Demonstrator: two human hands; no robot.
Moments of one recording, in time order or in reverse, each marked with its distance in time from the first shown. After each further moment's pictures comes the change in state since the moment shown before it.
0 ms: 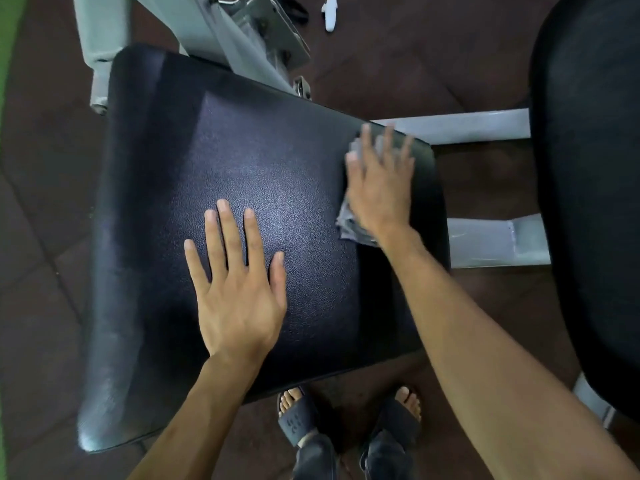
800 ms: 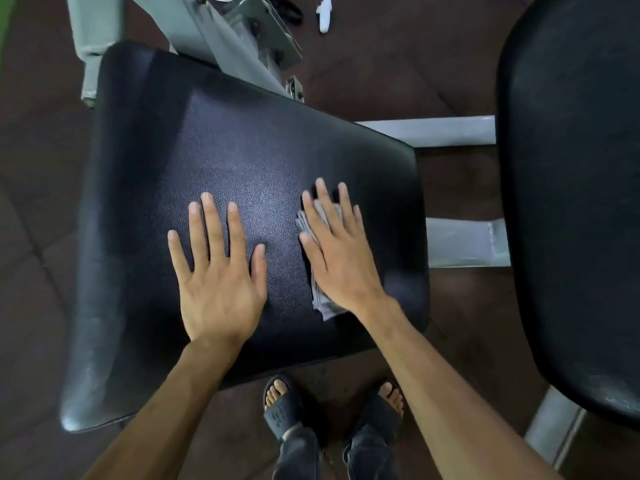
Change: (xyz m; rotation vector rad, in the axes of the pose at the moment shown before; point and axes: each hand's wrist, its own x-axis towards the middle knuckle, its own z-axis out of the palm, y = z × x) left_hand -0.001 0.000 0.000 -0.005 0.007 -0.008; right_hand -0.103 0.005 -0.007 -0.027 -0.180 -0.407
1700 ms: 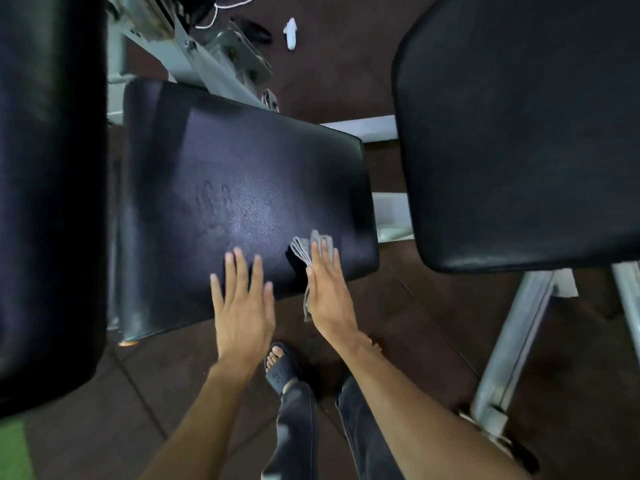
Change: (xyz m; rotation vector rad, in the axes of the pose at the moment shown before) left_hand -0.127 0.013 -0.058 -0.249 -0.234 0.085; right_hand -0.156 -0.053 -0.028 0.452 0.094 0.277
